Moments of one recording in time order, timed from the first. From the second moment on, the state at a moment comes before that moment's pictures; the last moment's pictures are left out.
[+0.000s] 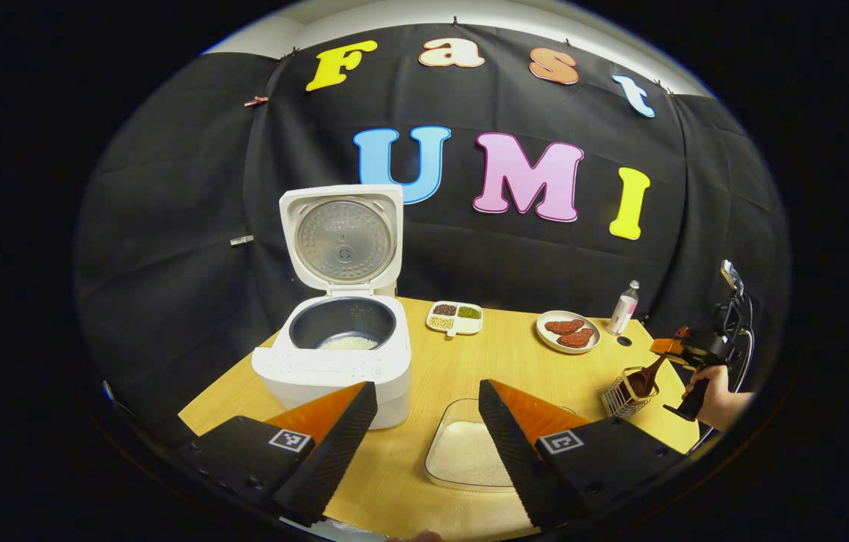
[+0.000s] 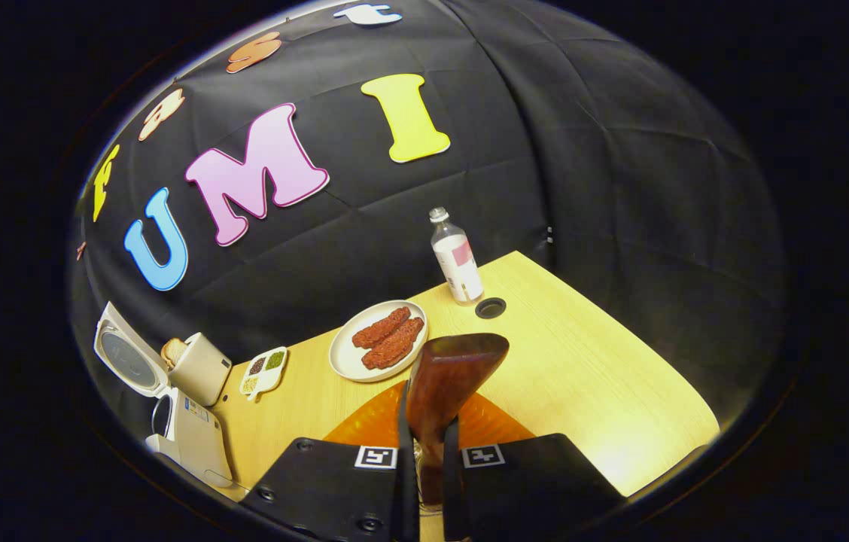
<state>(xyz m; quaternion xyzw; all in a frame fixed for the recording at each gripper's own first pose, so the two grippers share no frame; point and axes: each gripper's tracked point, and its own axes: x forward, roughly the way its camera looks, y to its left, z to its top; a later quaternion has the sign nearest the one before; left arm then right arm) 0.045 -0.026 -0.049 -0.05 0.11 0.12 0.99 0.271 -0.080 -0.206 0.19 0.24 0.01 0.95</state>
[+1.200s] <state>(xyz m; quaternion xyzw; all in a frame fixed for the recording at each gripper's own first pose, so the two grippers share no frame) 0.097 0.121 0.120 -0.06 -0.04 0.12 0.99 0.159 -0.150 -0.147 0.12 0.18 -0.06 0.97</state>
